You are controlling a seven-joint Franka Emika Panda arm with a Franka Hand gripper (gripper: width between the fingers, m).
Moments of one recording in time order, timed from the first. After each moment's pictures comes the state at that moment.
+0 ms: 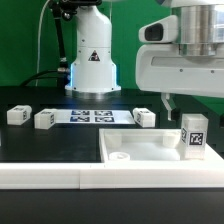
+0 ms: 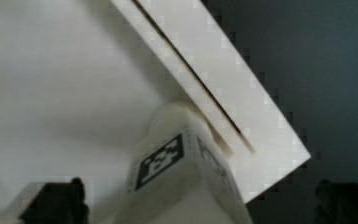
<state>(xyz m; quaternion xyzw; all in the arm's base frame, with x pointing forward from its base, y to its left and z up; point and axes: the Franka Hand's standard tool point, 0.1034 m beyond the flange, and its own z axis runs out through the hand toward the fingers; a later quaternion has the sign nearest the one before) 0.621 0.126 0.082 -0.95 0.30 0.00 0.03</state>
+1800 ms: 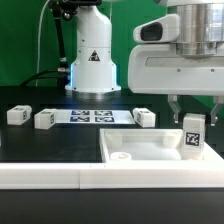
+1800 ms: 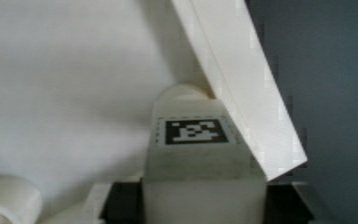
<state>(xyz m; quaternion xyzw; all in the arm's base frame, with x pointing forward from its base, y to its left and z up) 0.625 0.118 0.083 -0.96 0.27 0.00 0.04</state>
